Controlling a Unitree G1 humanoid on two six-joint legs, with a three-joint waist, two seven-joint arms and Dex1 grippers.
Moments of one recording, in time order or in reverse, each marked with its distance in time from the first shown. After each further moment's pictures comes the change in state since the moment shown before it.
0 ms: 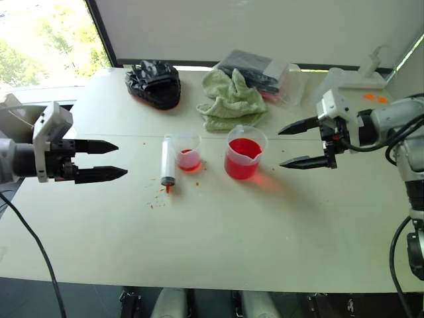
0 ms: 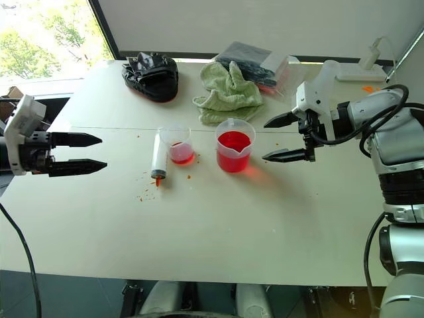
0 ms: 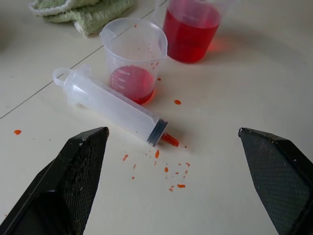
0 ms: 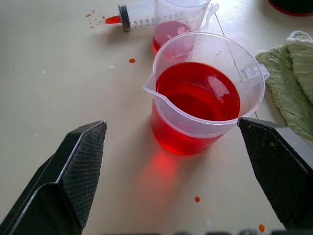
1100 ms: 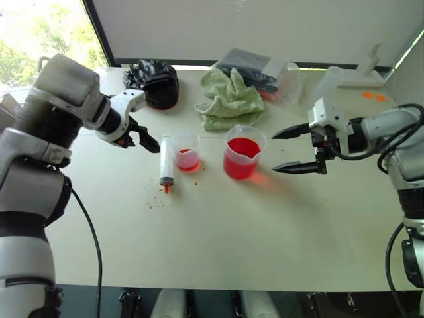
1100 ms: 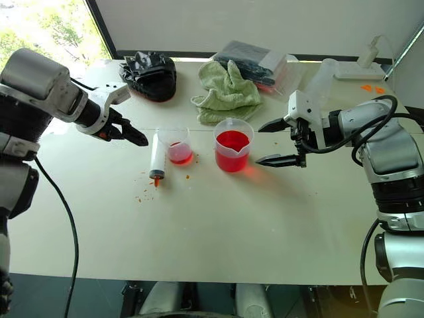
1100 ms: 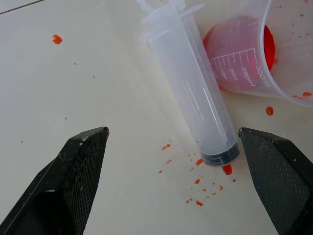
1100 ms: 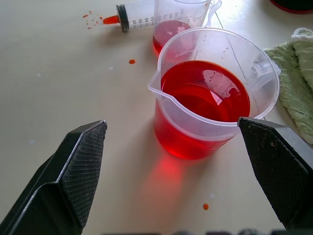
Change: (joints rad) left arm -0.977 -0.379 -0.826 0.627 0.165 0.797 0.574; right arm 0.062 0.029 -0.007 -0.078 0.012 0.022 -0.076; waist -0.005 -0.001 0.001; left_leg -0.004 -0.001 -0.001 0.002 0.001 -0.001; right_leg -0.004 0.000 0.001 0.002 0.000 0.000
